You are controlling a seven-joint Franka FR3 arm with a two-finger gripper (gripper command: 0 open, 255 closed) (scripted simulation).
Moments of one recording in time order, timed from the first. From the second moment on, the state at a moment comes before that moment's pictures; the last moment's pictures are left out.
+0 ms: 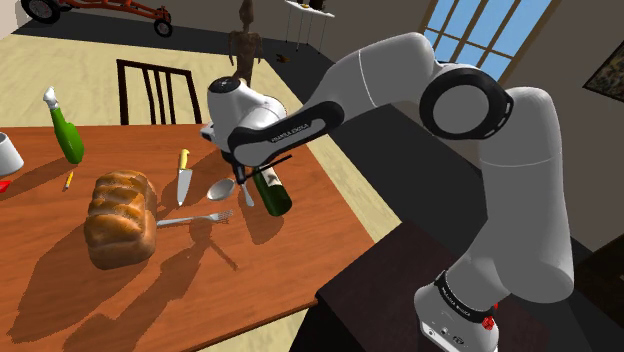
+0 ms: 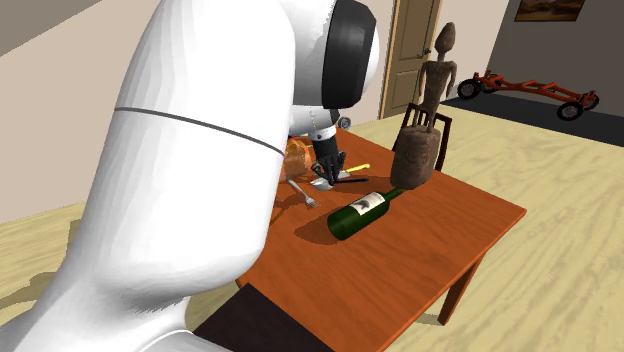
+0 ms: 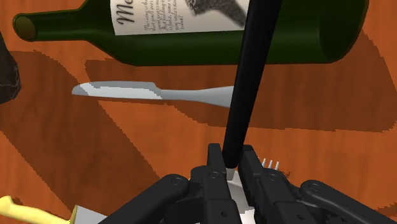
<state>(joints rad) 0.31 0.65 0.17 -1.59 -0.43 2.22 -0.55</state>
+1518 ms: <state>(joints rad) 0.30 0.51 0.20 -1.51 -0.37 2.00 -0.63</state>
